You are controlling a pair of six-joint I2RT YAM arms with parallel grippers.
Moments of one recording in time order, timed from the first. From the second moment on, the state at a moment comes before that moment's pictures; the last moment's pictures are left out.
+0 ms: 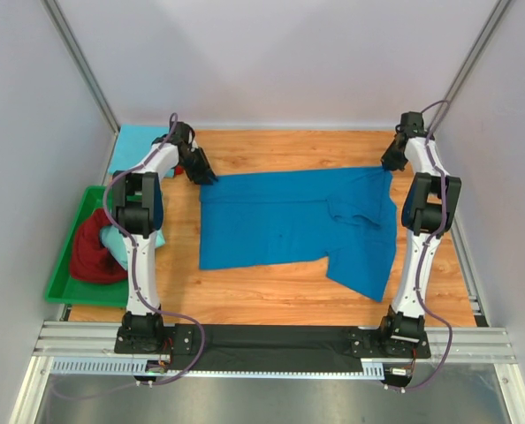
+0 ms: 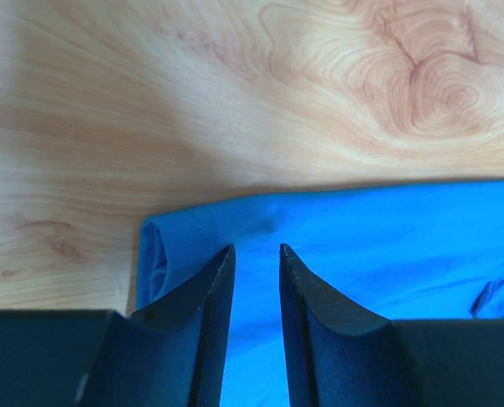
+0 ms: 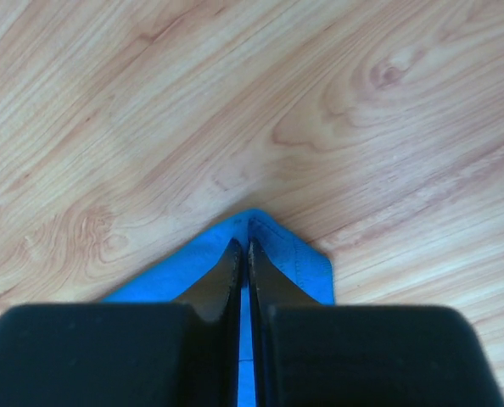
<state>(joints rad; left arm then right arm) -0.08 2.32 1.87 -0.66 0.33 -0.55 -0.17 2.44 2.13 -0.70 0.04 0.46</state>
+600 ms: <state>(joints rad) -0.07 2.50 2.21 -0.71 0.34 -0.52 -0.19 2.55 2.32 -0.67 -0.07 0.58</state>
